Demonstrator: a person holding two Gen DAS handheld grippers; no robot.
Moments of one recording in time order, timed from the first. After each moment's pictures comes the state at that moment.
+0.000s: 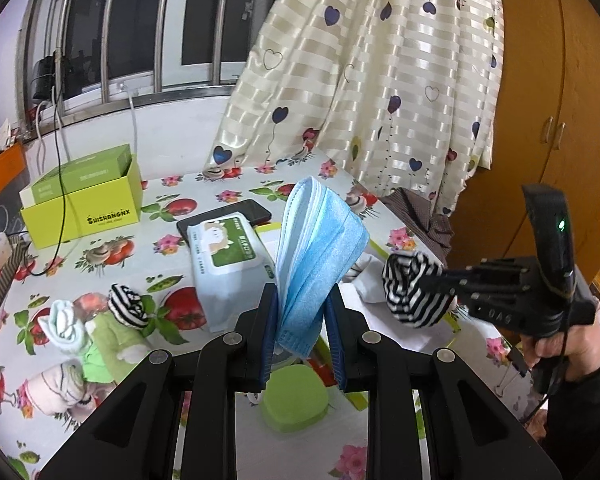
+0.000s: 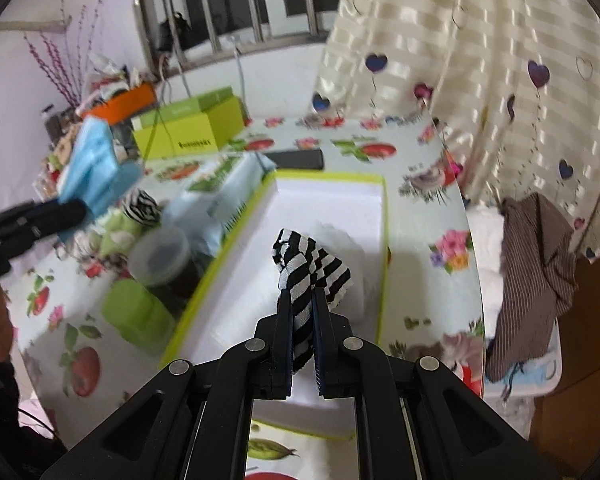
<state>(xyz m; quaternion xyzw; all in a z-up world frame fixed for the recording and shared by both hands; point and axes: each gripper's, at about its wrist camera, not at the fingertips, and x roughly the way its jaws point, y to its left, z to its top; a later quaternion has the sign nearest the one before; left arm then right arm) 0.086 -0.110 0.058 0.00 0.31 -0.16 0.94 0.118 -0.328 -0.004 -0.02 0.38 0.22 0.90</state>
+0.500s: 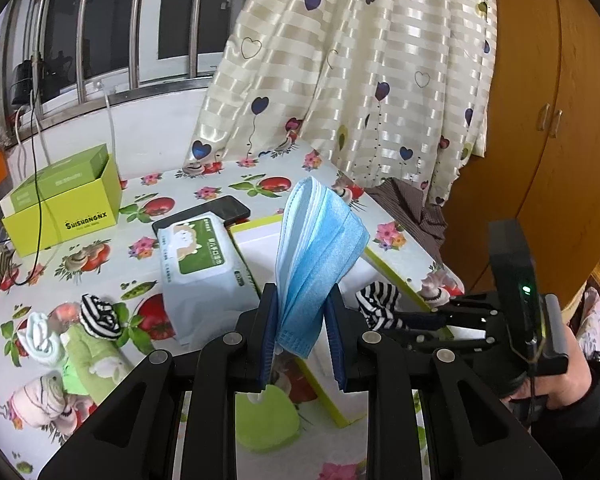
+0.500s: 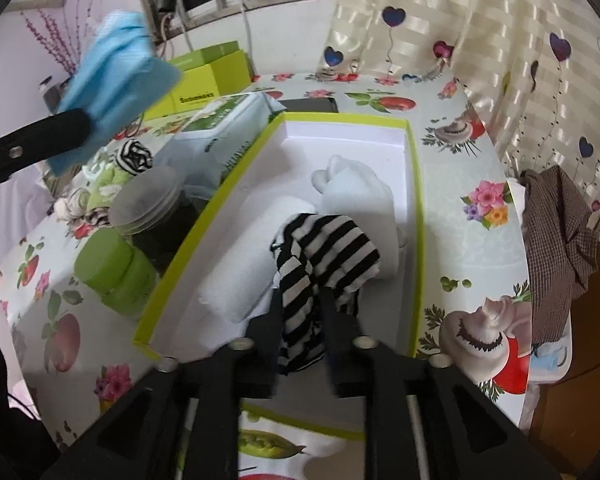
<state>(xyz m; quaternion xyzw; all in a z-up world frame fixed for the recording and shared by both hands) 0.105 -0.141 0.052 0.01 0.32 -0.17 0.93 0.121 -0.311 -0.047 -0.04 0.42 0.24 0.87</state>
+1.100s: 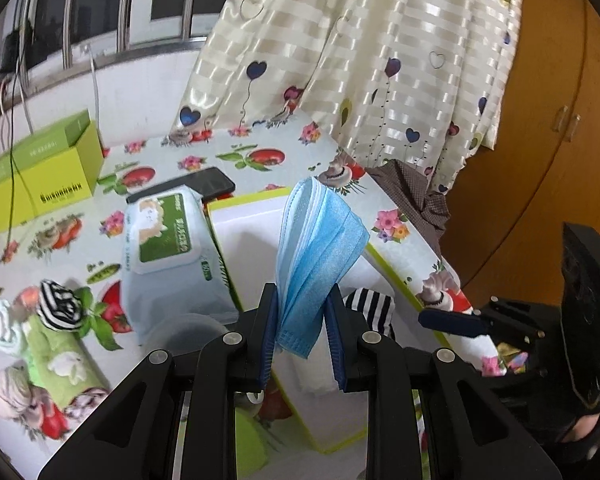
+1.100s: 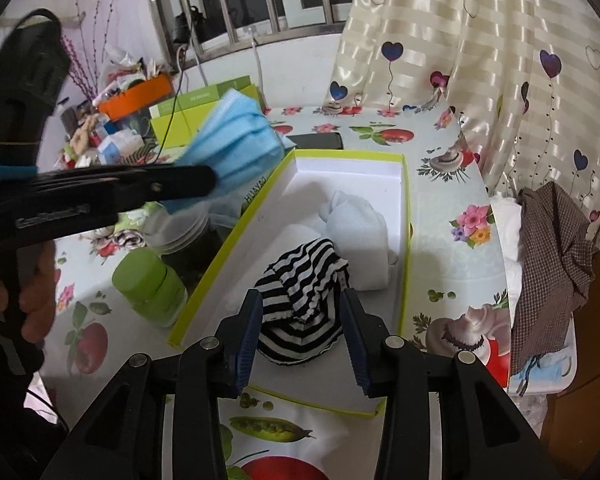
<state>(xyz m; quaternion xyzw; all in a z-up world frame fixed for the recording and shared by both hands) 0.149 -0.166 0.027 -0.02 0.38 -0.17 0.91 0.100 -0.327 -0.021 -0.01 0.38 0.26 0.89</state>
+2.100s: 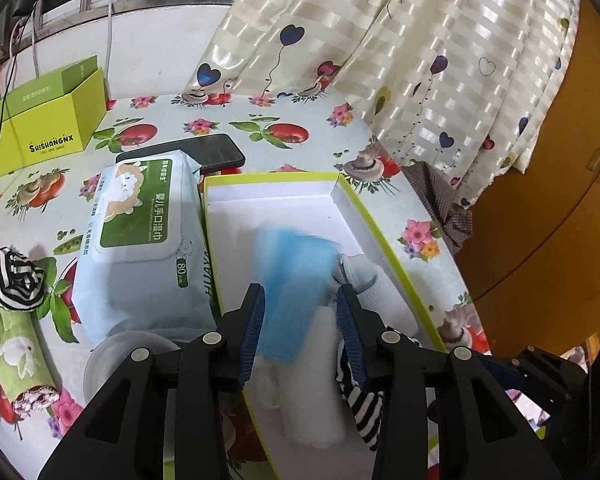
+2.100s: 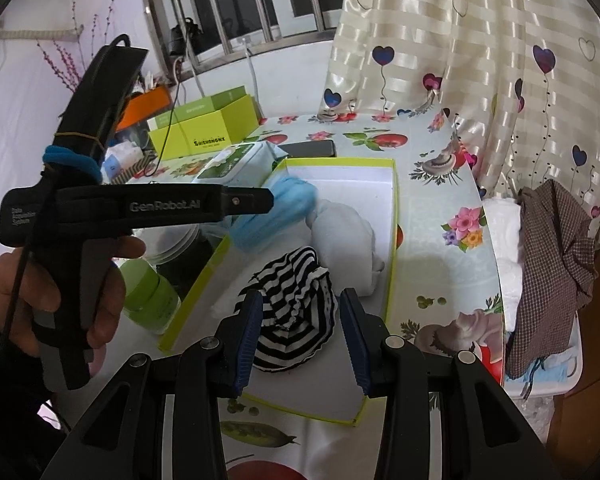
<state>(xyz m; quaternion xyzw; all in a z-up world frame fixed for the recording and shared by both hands) 0.192 -0.174 -0.002 -0.08 0.42 -0.13 0.90 0.106 -0.343 -0.021 0.00 0.37 0.26 0.89</state>
